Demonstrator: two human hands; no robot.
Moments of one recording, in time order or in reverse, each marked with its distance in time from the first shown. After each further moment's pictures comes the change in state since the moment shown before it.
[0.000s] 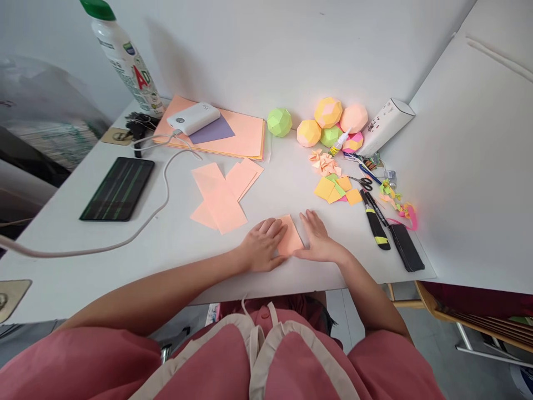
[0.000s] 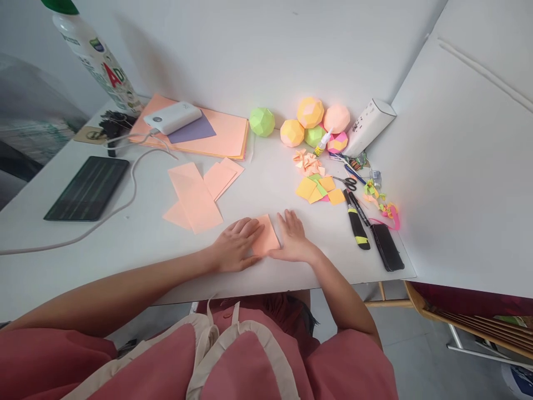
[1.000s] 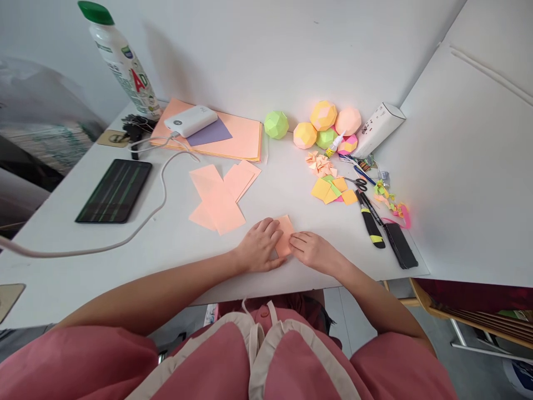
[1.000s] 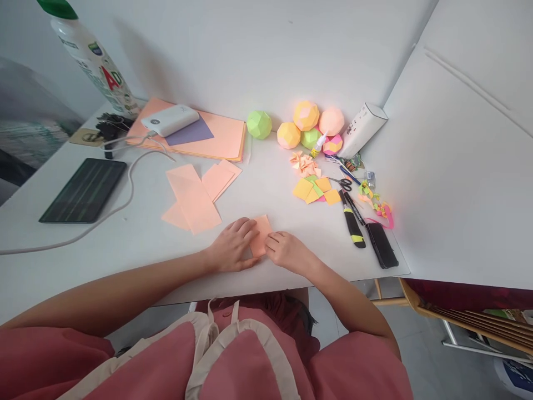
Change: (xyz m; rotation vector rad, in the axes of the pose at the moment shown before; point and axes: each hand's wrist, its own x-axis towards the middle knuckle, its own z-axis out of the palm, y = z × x) left_hand 0.000 -0.003 0.006 -0.032 0.208 0.084; right_hand -0.013 -0.006 0.009 -0.512 0.407 -0.779
